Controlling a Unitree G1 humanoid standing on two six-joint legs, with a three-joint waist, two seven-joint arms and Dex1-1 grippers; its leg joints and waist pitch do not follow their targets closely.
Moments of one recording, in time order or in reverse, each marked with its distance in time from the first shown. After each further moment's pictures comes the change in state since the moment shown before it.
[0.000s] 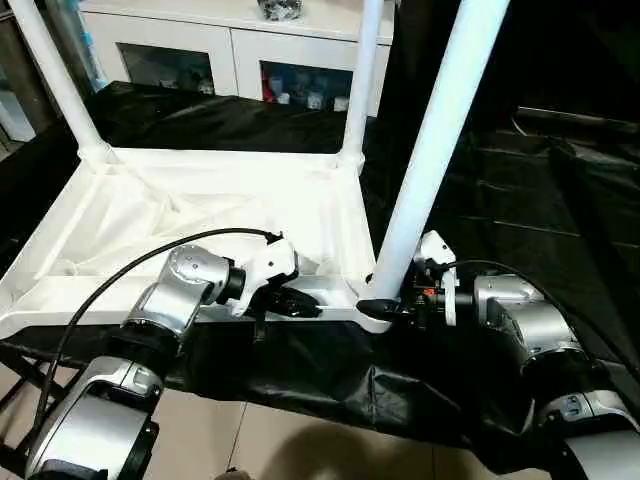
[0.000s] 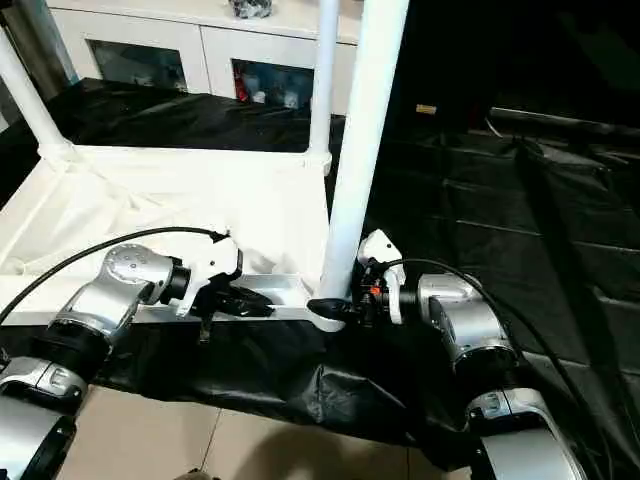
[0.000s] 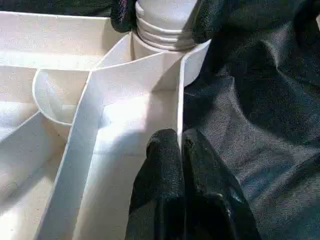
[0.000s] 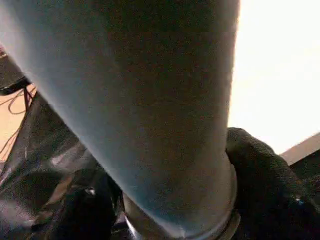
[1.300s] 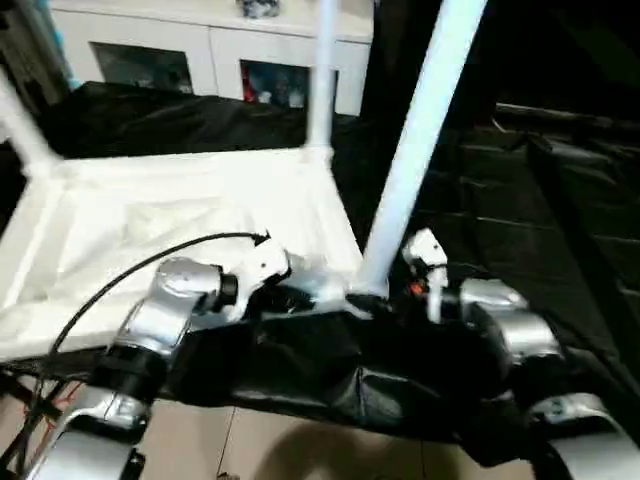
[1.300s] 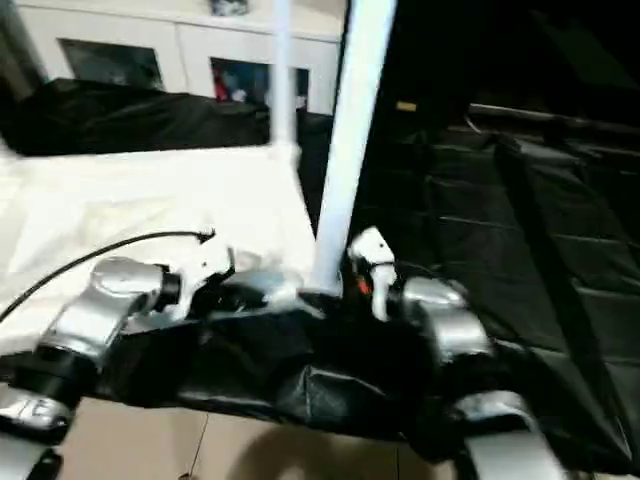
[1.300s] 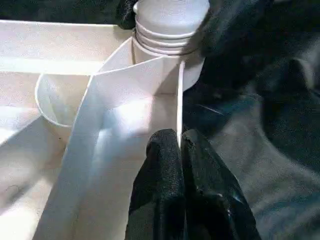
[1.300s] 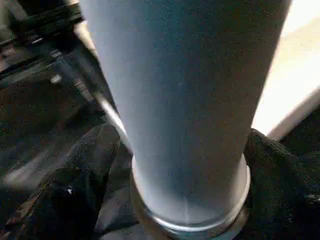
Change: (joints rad) left arm 0.124 0.031 0.028 -0.226 -0.020 0.135 0.091; right arm 0.008 0.038 -0.009 0.044 0.002 -0.107 -0.061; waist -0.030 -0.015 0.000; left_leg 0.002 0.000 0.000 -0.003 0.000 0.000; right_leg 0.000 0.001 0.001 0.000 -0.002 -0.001
